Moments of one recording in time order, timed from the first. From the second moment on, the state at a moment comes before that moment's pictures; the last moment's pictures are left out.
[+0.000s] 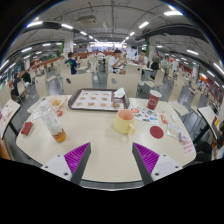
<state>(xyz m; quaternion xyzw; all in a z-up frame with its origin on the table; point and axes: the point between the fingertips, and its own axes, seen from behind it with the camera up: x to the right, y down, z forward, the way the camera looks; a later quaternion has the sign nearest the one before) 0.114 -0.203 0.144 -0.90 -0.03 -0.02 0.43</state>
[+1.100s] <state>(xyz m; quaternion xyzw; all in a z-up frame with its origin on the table) -0.141 -0.080 0.065 -0.85 -0.02 0.02 0.53</state>
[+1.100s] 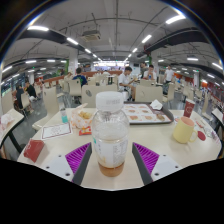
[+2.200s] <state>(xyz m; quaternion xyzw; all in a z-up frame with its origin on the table) -0.017 0.037 0.243 -0.60 0.40 0.57 0.39</state>
